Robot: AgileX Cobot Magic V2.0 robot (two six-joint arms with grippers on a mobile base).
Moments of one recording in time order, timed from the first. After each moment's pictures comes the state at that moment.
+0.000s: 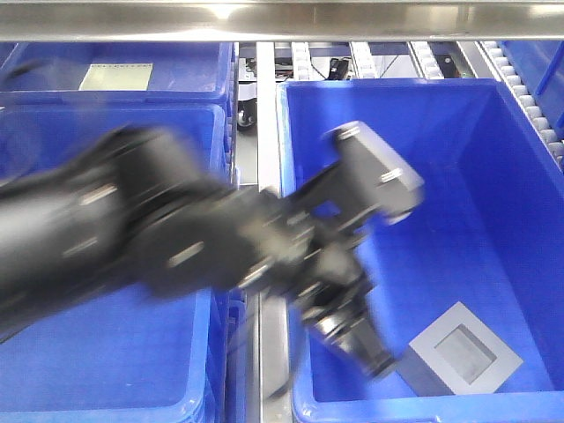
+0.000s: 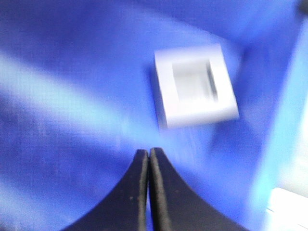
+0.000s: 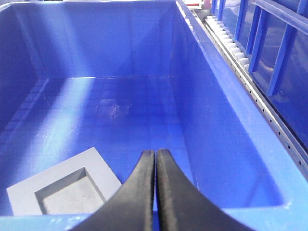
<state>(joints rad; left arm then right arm) -0.97 1.55 -1.36 -0.03 0.73 0.04 -0.03 -0.01 0.03 0.01 0.21 0.01</state>
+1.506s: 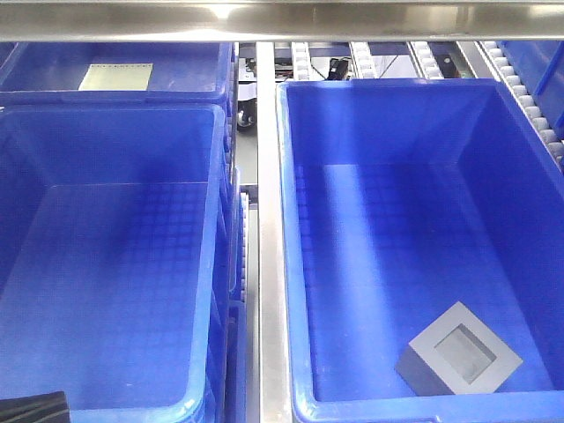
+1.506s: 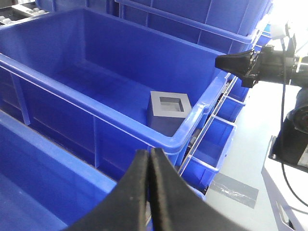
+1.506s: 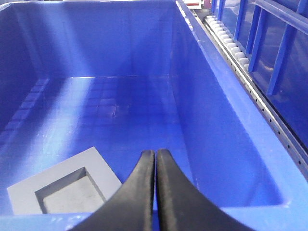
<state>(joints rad) -0.97 0.40 -0.50 -0.03 0.45 -0.06 -0.03 -0.01 0.03 0.01 0.21 0.01</state>
